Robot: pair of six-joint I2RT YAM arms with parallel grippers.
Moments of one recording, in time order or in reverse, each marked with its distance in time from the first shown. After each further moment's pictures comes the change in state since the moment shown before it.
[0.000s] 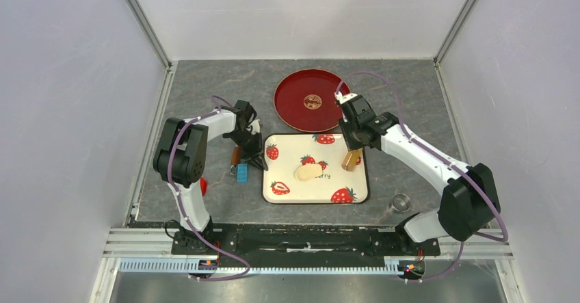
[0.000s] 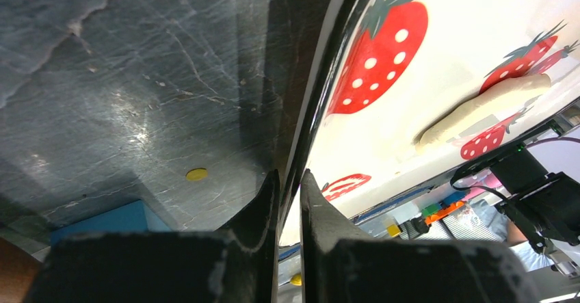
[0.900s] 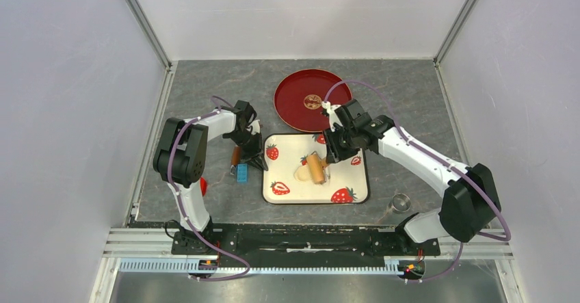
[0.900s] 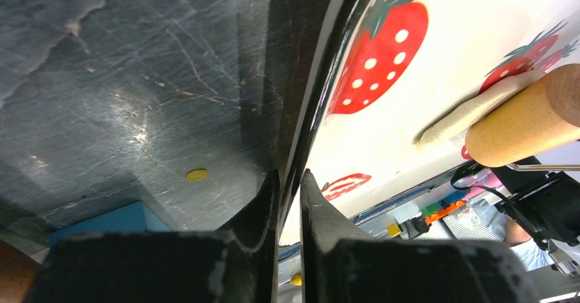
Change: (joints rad) left arm 0.000 0.000 -0.003 0.003 0.001 0.001; right arm 0.052 0.006 0.002 -0.026 -0.385 0.047
